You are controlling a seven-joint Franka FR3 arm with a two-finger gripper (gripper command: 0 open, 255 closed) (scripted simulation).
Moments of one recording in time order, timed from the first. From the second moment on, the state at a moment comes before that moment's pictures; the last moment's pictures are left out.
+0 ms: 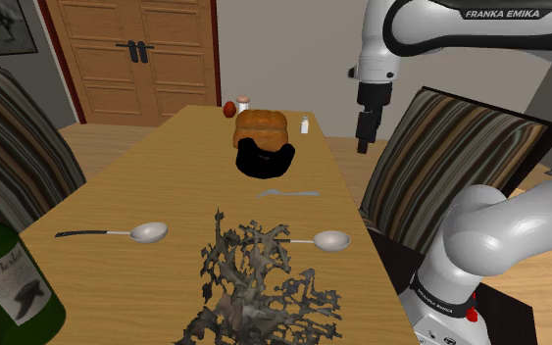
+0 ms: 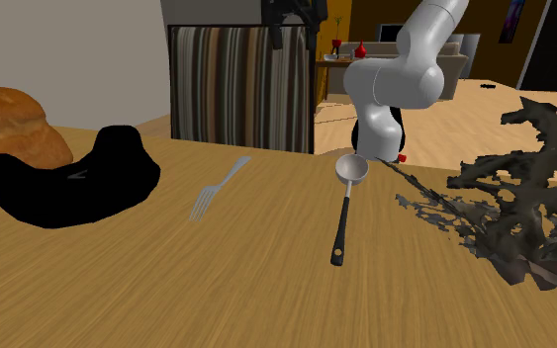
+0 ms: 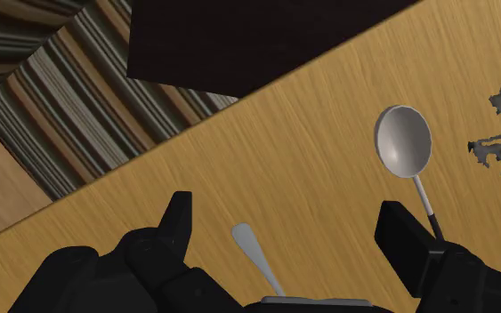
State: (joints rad) arm 0.00 -0.80 -0.07 -2.39 -0.05 1.49 -0.17
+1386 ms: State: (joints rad) arm 0.29 -0.52 0.10 -2.60 0.16 2.01 -0.31
